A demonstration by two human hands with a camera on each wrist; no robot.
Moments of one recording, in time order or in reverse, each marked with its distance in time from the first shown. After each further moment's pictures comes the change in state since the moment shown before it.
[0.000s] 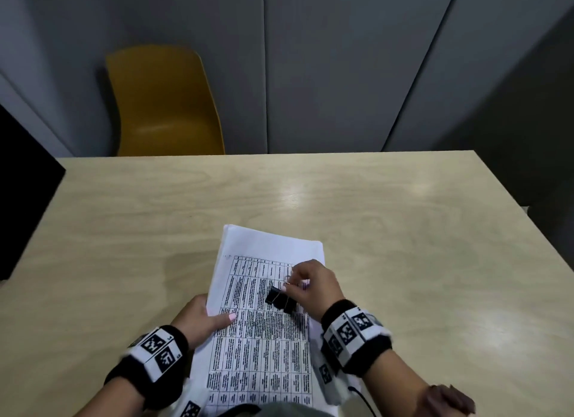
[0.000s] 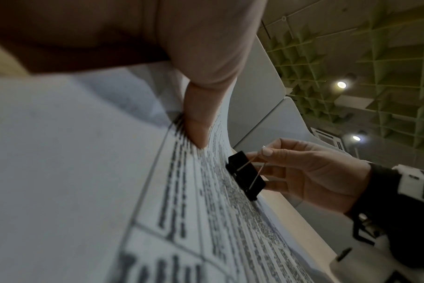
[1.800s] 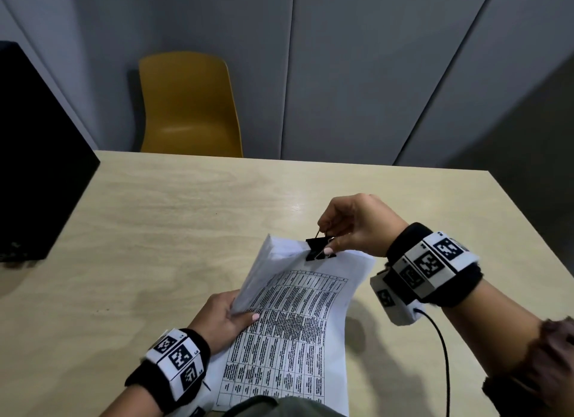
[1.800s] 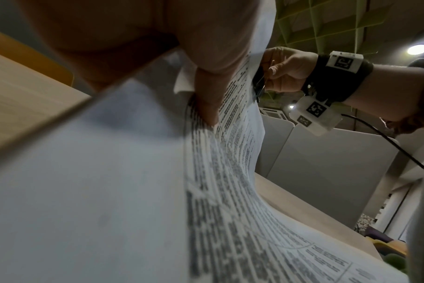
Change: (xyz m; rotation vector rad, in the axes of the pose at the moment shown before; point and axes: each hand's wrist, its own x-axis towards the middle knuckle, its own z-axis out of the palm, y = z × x) left_hand -0.037 0.001 -0.003 0.068 0.042 0.246; right_hand 0.009 -0.091 -0.108 -0.085 -0.170 -0.308
